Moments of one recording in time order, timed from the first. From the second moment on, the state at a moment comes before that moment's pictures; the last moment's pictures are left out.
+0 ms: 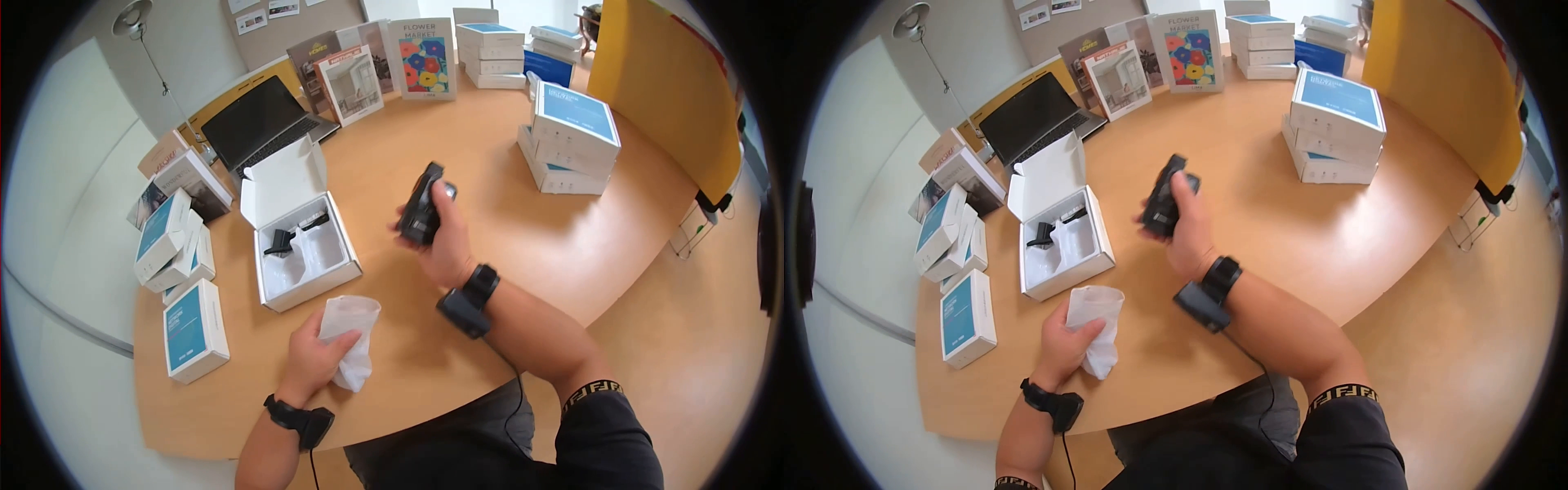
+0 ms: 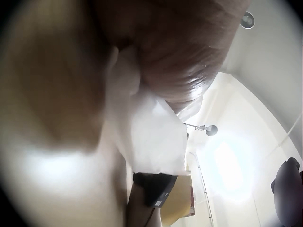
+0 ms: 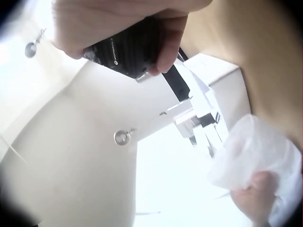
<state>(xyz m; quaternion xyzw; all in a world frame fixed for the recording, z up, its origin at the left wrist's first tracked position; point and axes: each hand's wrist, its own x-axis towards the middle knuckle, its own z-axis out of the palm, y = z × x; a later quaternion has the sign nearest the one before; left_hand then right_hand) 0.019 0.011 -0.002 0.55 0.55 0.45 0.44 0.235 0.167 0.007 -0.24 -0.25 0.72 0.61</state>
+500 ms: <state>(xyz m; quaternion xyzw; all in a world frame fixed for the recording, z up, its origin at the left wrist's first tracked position) 0.075 0.056 0.020 0.63 0.59 0.40 0.31 0.275 0.215 -0.007 -0.13 -0.18 0.74 0.64</state>
